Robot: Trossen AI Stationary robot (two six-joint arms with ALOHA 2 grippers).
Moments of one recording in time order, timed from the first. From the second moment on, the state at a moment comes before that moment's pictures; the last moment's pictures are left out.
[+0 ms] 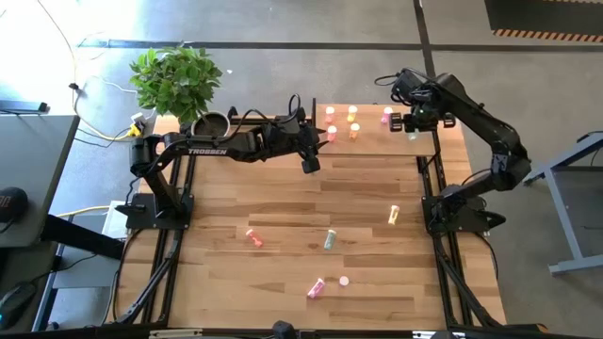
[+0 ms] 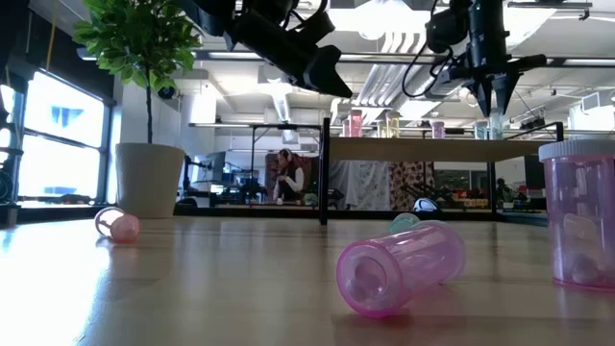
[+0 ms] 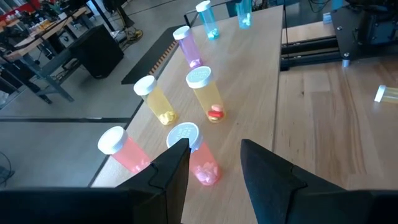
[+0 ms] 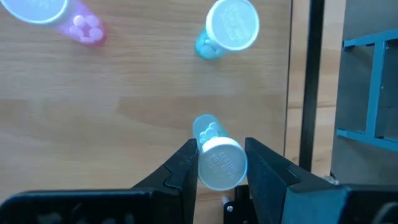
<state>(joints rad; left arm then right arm) 0.40 1.73 1.27 0.09 -0.18 0.34 -0.87 1.42 1.46 -1.52 0.25 0.67</state>
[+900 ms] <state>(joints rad) 0.40 1.73 1.27 0.09 -0.18 0.37 -0.91 1.45 1.46 -1.51 0.23 0.67</state>
